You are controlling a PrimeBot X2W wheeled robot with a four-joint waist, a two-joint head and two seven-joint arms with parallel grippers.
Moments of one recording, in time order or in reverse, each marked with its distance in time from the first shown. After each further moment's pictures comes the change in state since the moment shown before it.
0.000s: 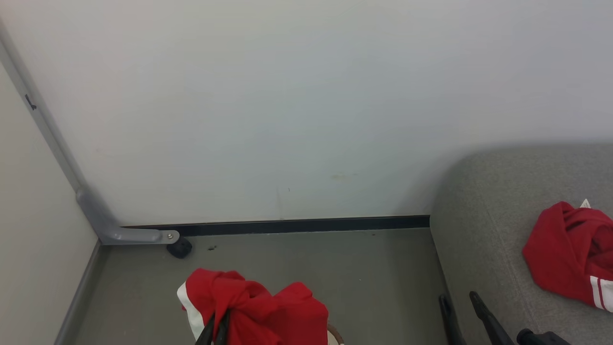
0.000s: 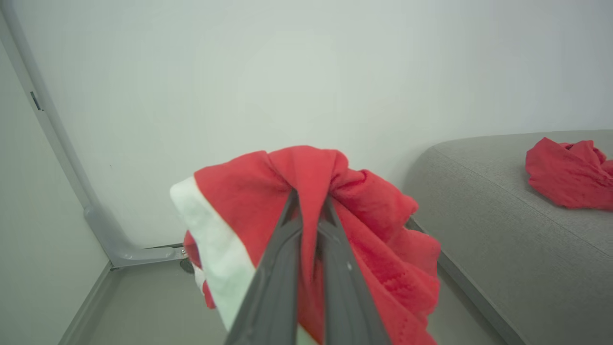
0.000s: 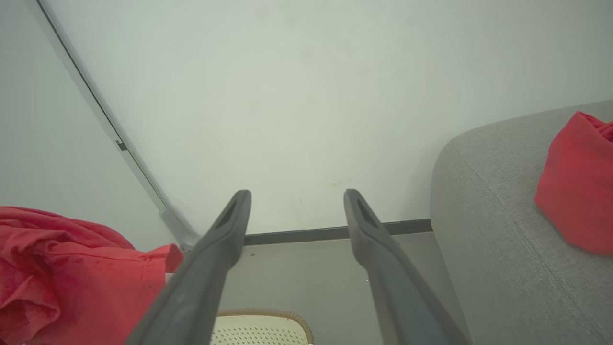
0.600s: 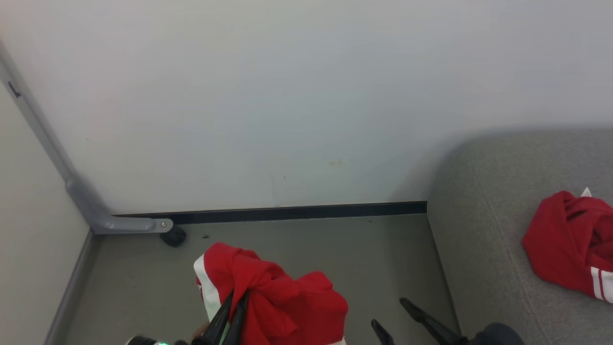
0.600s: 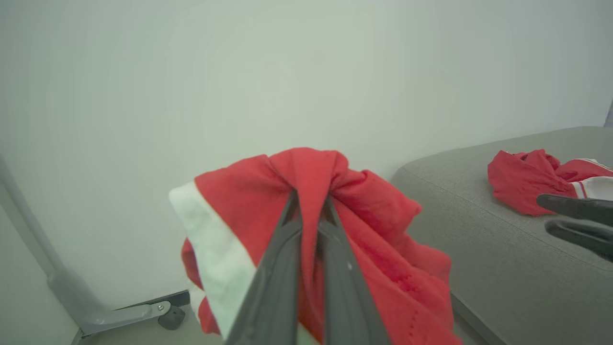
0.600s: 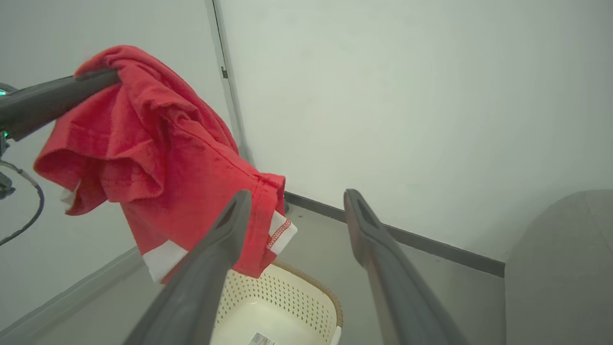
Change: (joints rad) left arm -0.011 0.017 -0.045 -0.146 0.062 -0.034 0.000; right arm -0.078 -0.175 0.360 -0.084 -0.062 0.000 0.000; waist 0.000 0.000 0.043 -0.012
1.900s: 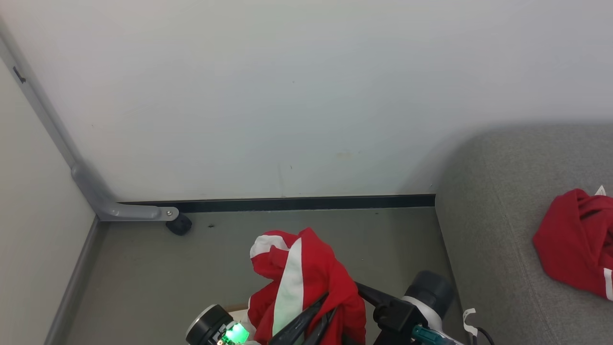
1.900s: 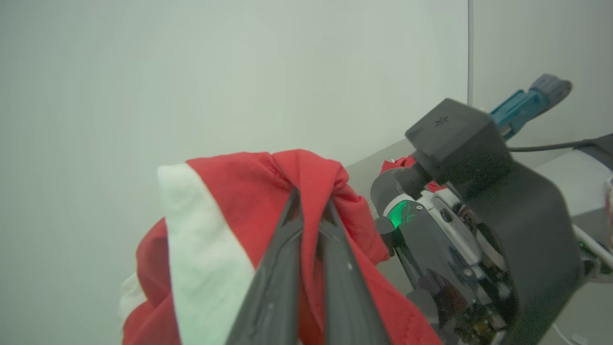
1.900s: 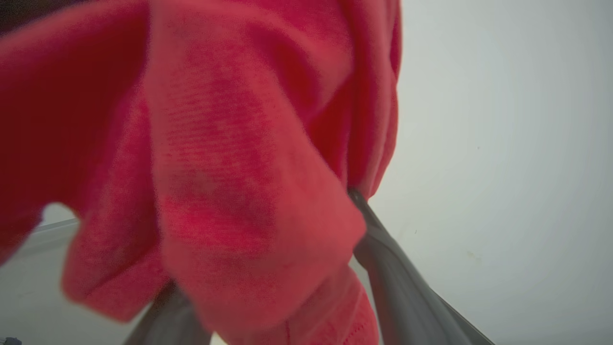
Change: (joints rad) left arm -0.144 0.093 -0.334 -0.091 -0.016 -0.041 0.000; right arm -0.380 0.043 0.349 0.216 -0.078 0.000 0.000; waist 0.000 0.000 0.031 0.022
